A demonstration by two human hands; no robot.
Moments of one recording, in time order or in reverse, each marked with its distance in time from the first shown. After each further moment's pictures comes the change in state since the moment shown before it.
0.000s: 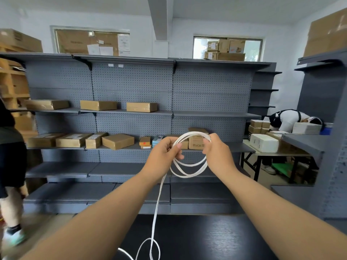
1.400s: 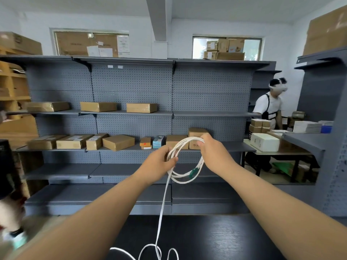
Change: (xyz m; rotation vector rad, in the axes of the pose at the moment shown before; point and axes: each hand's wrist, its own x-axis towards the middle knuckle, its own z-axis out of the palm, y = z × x) left_hand -0.004 -0.010 -0.021 0.413 -0.168 -0.039; right_hand 0.003 -0.011 -0.005 -0.213 -0.177 -0.097
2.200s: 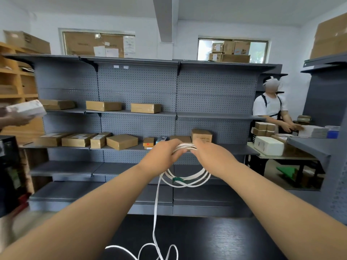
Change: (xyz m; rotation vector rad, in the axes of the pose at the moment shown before) left_hand 0.014 0.018 -0.011 0.332 0.054 0.247; right_hand -0.003 -0.009 -0.004 -0.368 -0.140 -0.282
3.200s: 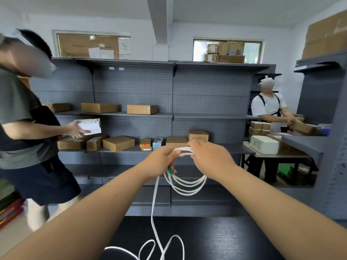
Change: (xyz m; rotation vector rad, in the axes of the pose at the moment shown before) left_hand -0.004 -0.004 0.011 -0.508 -0.174 -0.322; right_hand -0.008 0.005 0.006 -0.201 0.139 -0.054
